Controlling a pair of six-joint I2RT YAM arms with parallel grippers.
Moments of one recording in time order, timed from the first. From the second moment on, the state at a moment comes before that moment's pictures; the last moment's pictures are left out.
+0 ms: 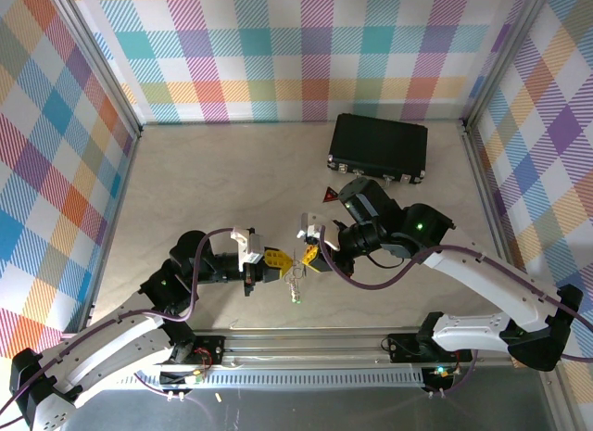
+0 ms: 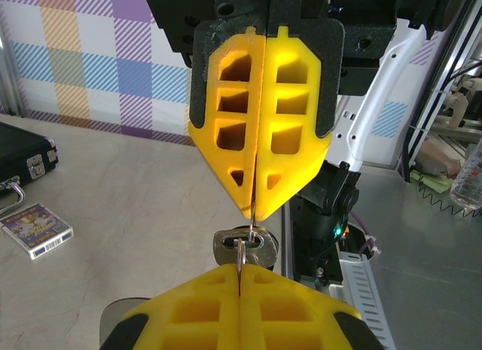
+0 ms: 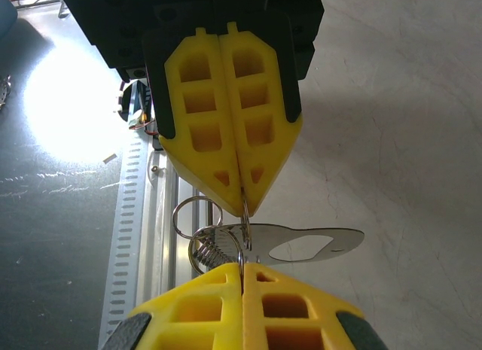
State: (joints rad) left arm -0.79 0.70 0.51 0.10 0.65 -0.05; right arm 0.95 1.18 1.29 -0.92 -0.51 -0.35
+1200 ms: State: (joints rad) left arm -0.79 0.69 0.51 0.10 0.65 -0.05; right arm 0.95 1.19 1.29 -0.89 -0.51 -0.35
